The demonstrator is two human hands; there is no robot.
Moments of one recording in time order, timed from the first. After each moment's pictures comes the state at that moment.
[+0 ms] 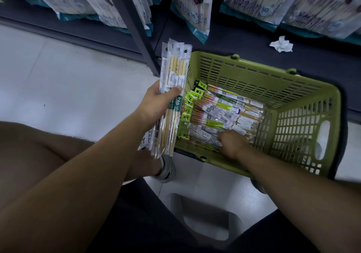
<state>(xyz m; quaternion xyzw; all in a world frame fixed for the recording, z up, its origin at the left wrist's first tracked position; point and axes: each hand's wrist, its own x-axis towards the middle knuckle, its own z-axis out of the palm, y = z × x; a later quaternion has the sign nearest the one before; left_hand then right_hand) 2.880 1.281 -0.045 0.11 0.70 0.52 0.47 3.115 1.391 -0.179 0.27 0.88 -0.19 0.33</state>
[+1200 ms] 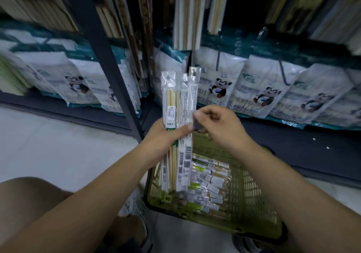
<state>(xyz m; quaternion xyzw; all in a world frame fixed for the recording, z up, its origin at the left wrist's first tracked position) 2.905 1.339 0.103 0.31 0.59 0.58 0.46 3.049 1.455 0.134 0.34 0.74 -0.53 -0.21</state>
